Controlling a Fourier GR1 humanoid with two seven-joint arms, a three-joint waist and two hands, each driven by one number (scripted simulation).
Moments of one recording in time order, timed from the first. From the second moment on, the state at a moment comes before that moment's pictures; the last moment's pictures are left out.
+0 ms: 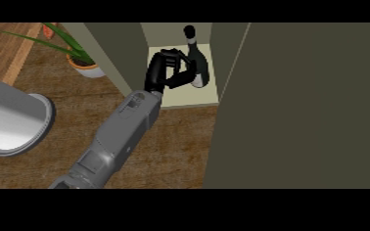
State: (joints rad) left arm -0.90 0.00 -0.28 -0.48 0.37 0.37 -0.42; right arm 0.19 -0.55 0.65 -2.51 0.02 -0.55 0.17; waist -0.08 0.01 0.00
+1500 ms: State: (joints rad) left arm -1.14 0.06 -0.16 -0.09 0.40 0.47 -0.55; right arm 0.27 -0.56 0.65 -2.49 -0.01 -0.47 0.03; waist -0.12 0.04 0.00
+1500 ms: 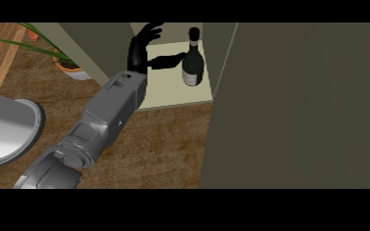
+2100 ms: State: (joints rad) left arm -1.17 0.07 -0.11 -0.12 0.44 0.36 -0.60; right arm 0.29 -0.57 0.67 -2.49 -0.01 -0.46 -0.01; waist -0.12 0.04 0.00
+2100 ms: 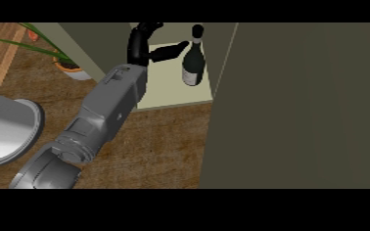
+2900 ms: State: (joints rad) left arm -1.21 0.01 -0.05 -0.17 0.48 0.14 -0.63; right arm 0.35 -0.59 0.65 -2.51 -0.01 -0.48 -0.01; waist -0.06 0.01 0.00
